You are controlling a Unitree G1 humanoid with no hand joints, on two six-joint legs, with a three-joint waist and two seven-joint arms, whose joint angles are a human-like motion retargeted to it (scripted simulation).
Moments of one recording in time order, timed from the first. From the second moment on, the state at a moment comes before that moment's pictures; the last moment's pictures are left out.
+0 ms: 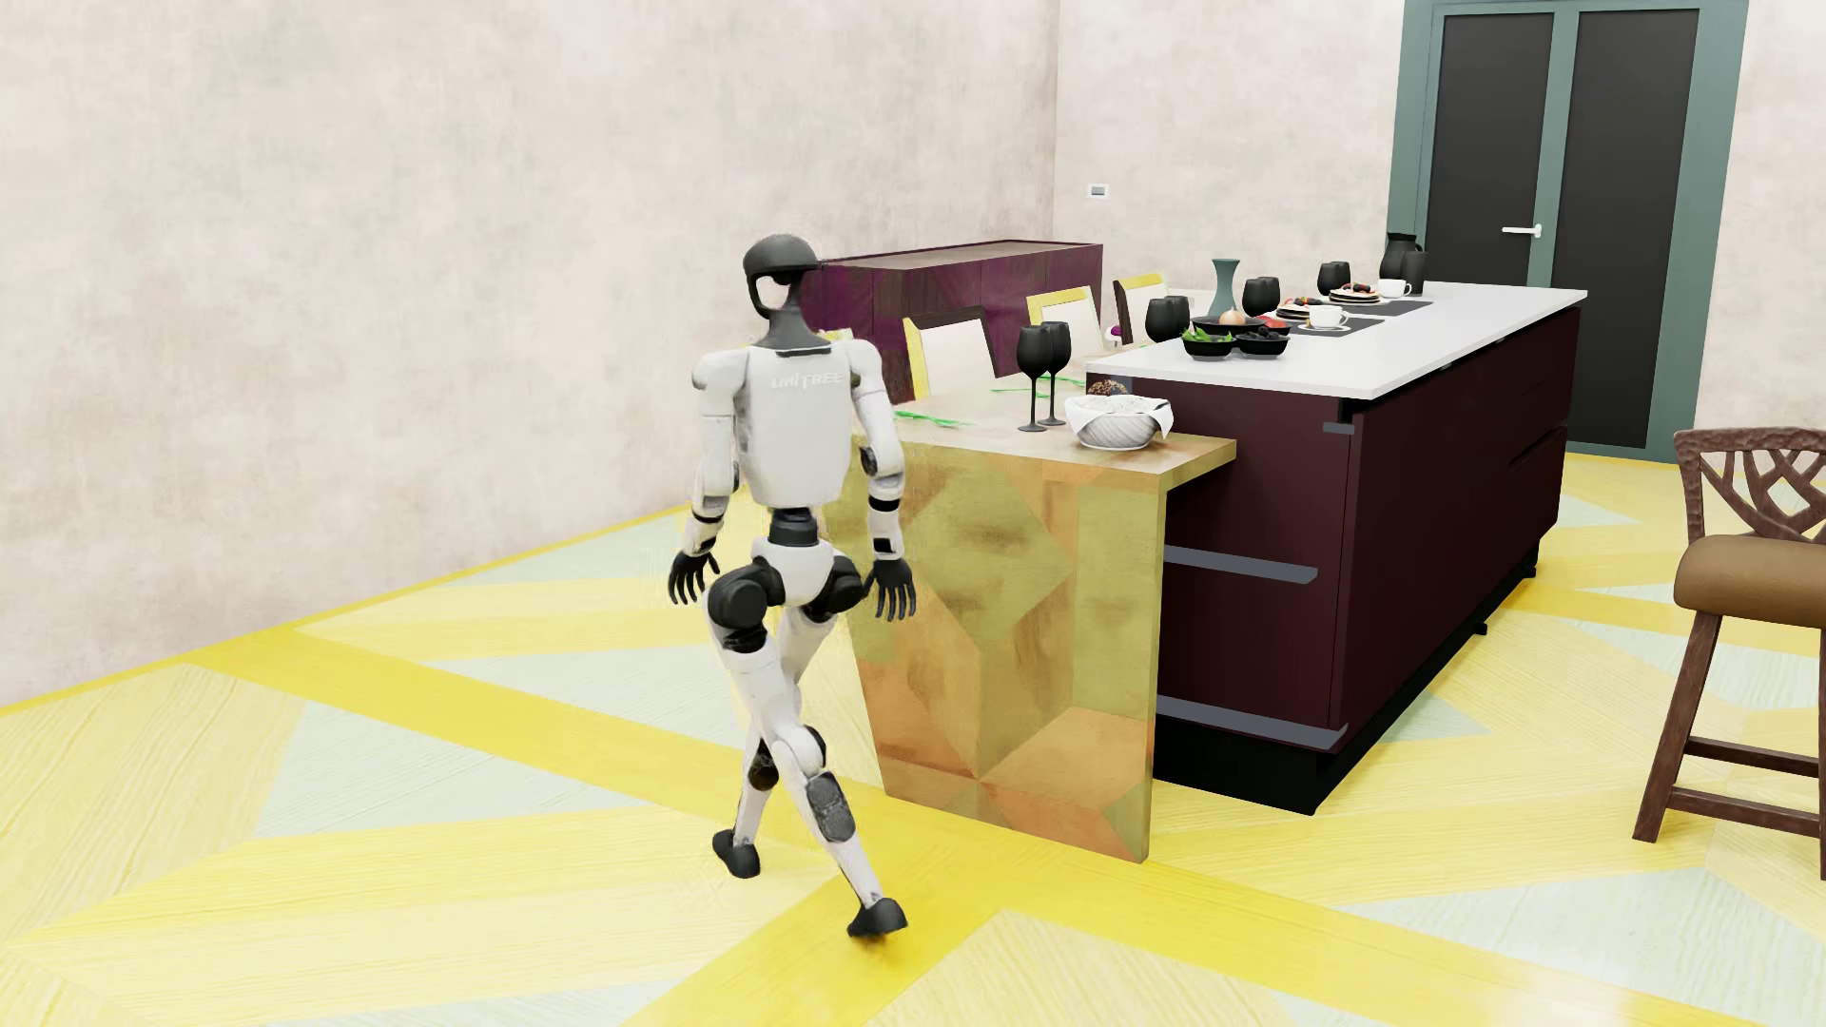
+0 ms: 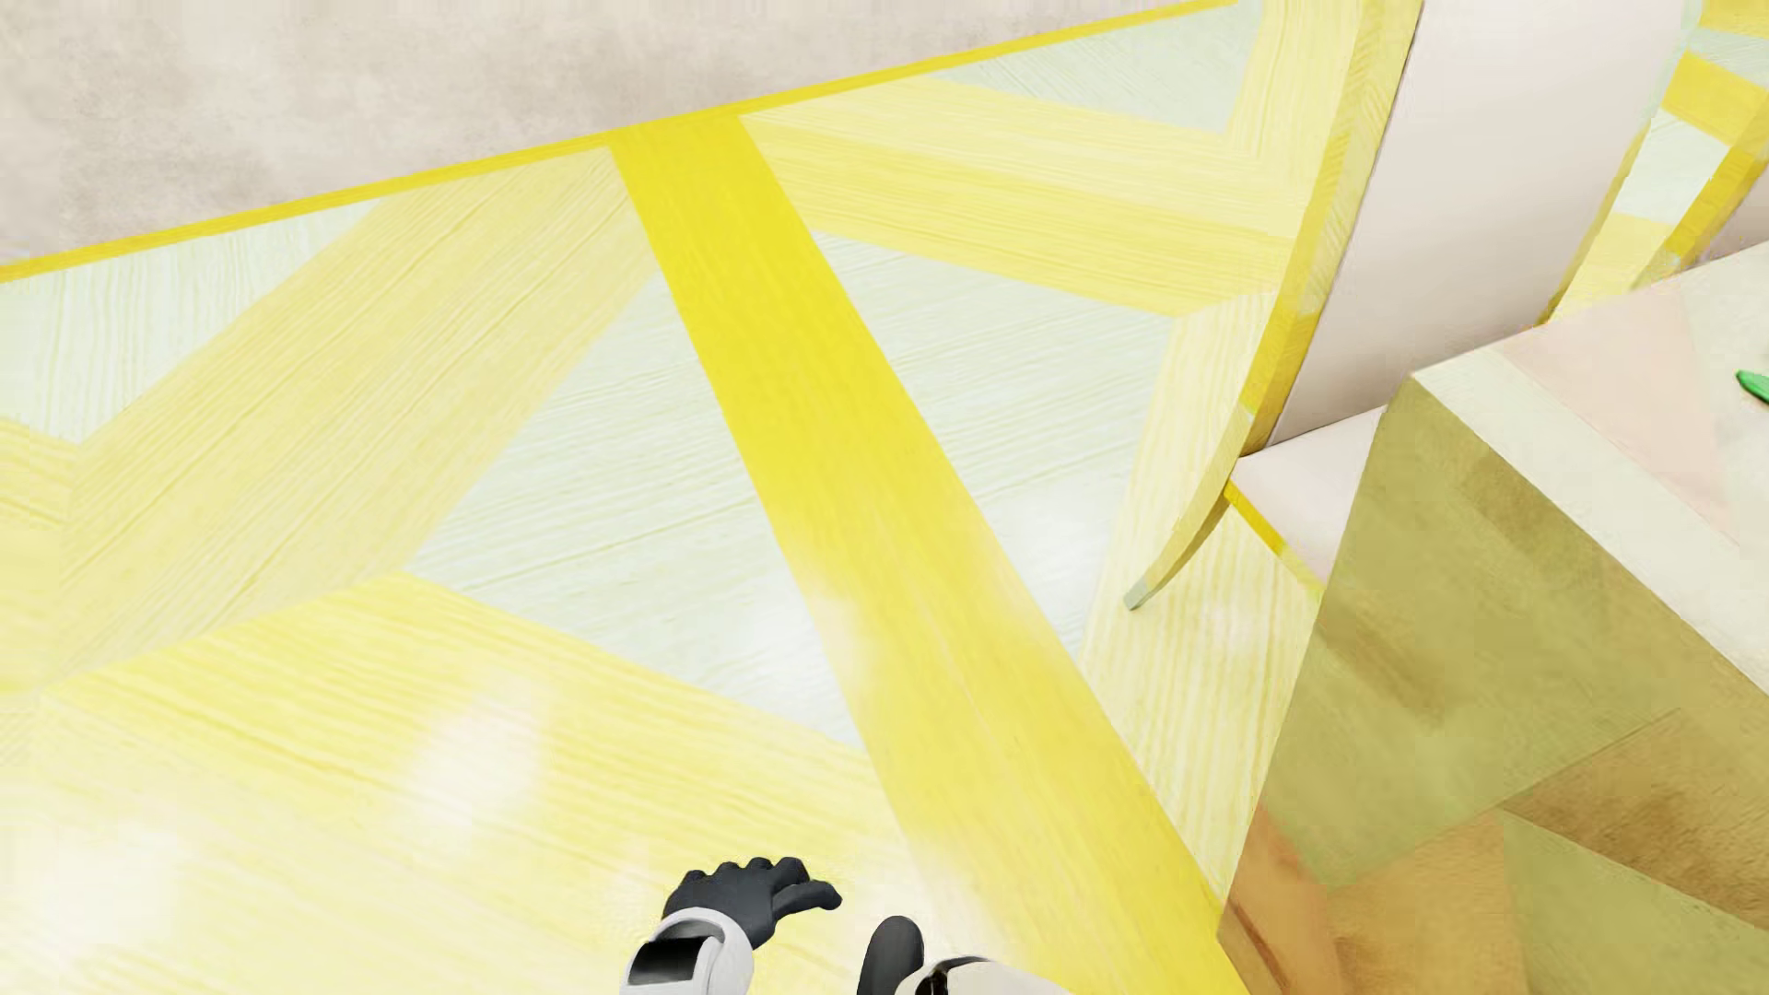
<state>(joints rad) 0.31 -0.42 -0.04 -0.34 0.01 -0.06 -0.13 -0.35 0.14 0.38 0.41 -0.03 0.43 -0.13 0.00 0.05 -0.06 0.21 -0.24 -0.33 -0.08 0.68 0.63 1.16 -0.86 0.16 0.25 -0.07 0.06</state>
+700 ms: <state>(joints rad) -0.40 0.02 0.09 0.32 -0.09 0.03 -0.17 0.21 0.12 0.35 0.55 0.34 0.12 0.12 -0.49 0.10 -0.05 -0.24 0.16 0.06 0.17 0.73 0.43 1.16 -0.83 0.26 0.12 -0.08 0.05</state>
